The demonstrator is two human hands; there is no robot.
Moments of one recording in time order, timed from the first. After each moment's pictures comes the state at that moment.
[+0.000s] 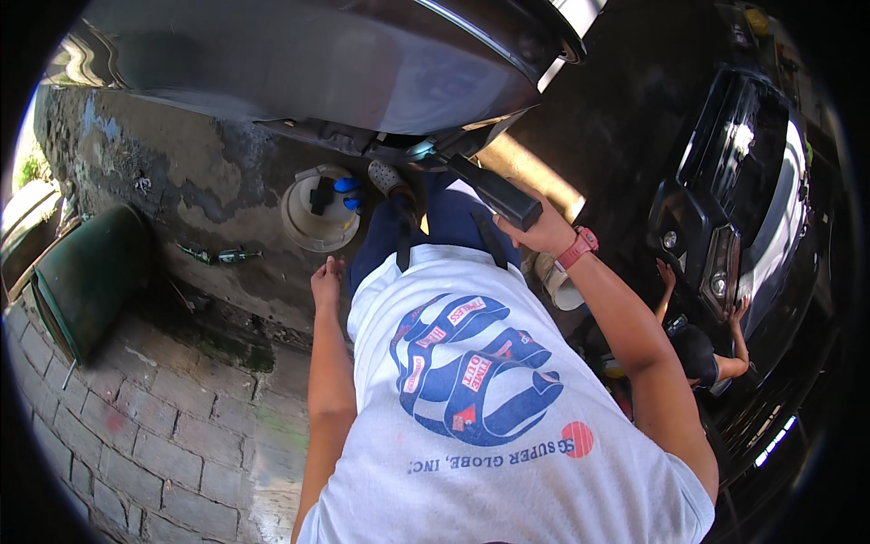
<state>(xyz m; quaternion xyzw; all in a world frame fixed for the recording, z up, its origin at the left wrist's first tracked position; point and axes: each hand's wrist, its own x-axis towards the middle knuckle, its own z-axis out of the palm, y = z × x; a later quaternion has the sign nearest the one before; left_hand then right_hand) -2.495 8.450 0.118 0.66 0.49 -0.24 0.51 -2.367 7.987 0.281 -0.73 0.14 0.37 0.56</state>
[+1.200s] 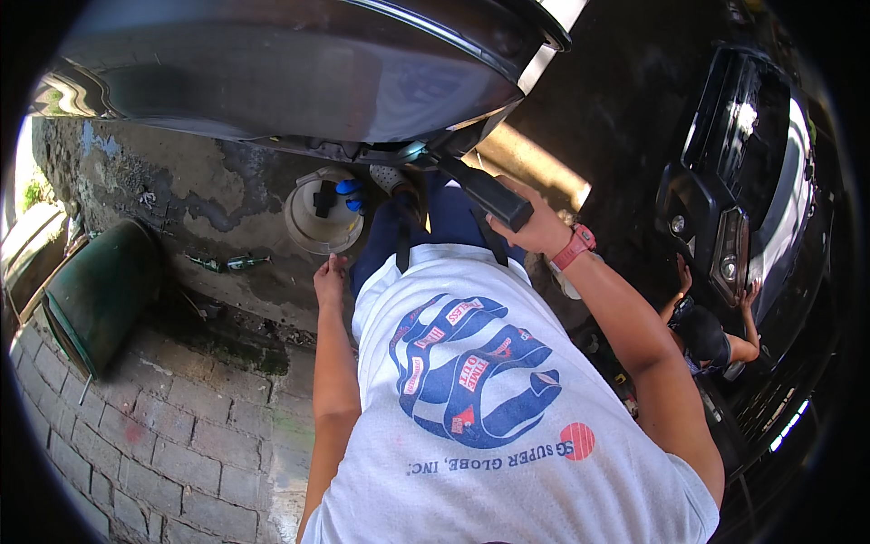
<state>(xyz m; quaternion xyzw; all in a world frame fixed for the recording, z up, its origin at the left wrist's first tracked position) -2.470 8.420 0.129 0.67 0.48 -0.26 0.50 -2.362 7.985 0.306 -0.74 0.13 0.32 0.58</state>
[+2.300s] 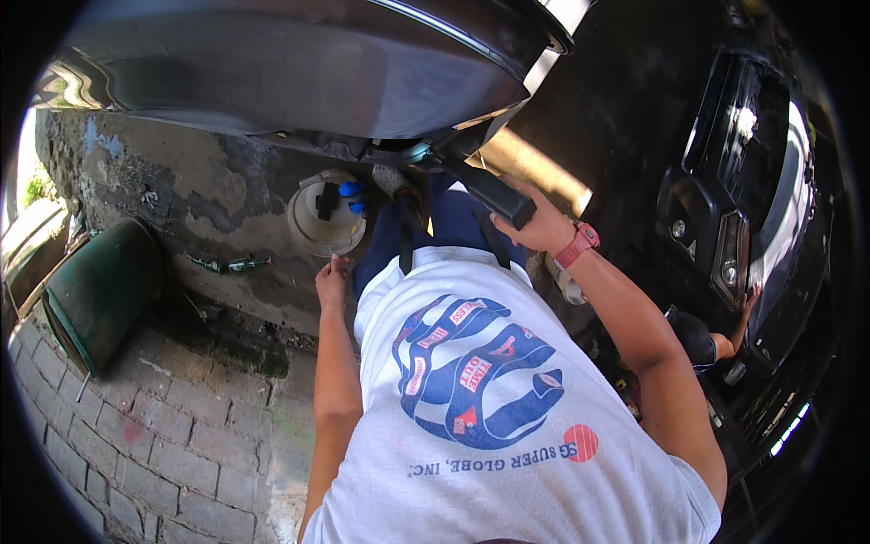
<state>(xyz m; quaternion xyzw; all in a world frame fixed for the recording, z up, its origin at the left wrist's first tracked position) -2.470 8.422 0.129 0.68 0.47 -0.25 0.51 -2.358 7.984 0.306 -0.76 0.13 0.35 0.54</state>
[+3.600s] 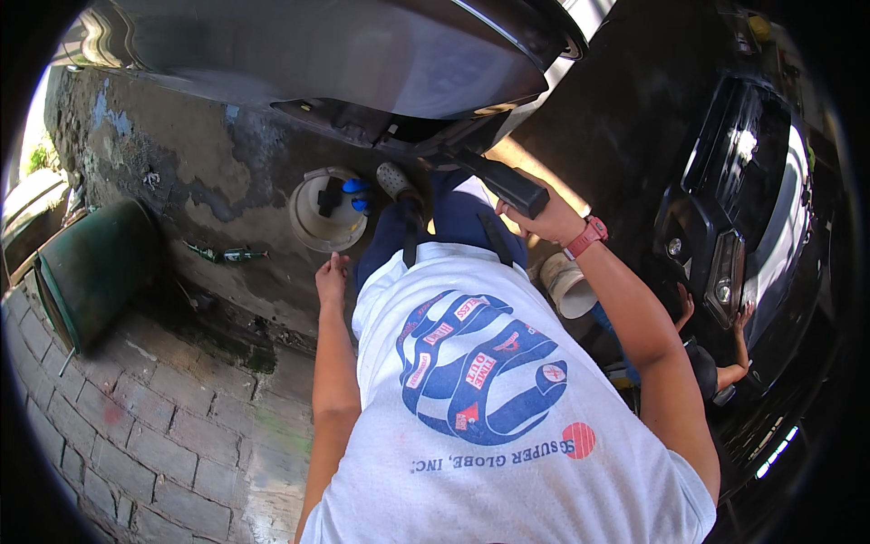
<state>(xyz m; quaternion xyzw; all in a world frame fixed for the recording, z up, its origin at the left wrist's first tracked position) -2.493 8.429 0.126 0.66 0.50 -0.23 0.52 -2.344 7.974 0.303 -0.71 0.07 0.38 0.59</state>
